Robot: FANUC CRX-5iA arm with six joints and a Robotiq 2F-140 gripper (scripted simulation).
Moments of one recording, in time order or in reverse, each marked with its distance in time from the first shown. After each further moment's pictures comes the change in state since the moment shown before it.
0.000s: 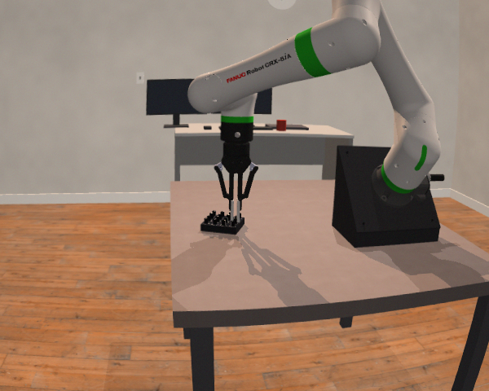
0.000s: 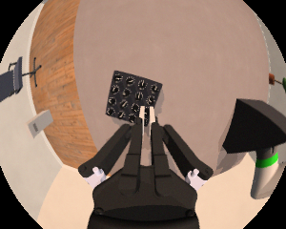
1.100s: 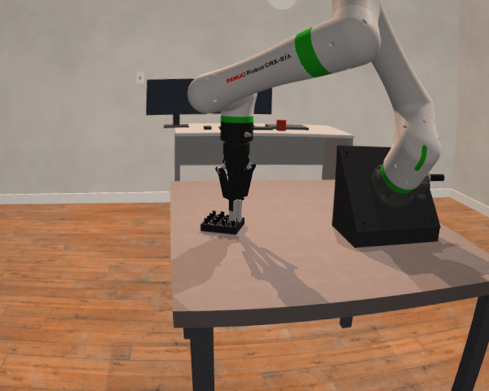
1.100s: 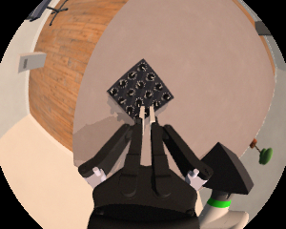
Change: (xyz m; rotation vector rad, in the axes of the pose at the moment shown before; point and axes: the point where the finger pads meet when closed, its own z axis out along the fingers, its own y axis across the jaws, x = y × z) arm 0.000 0.000 0.000 -0.001 0.001 -0.579
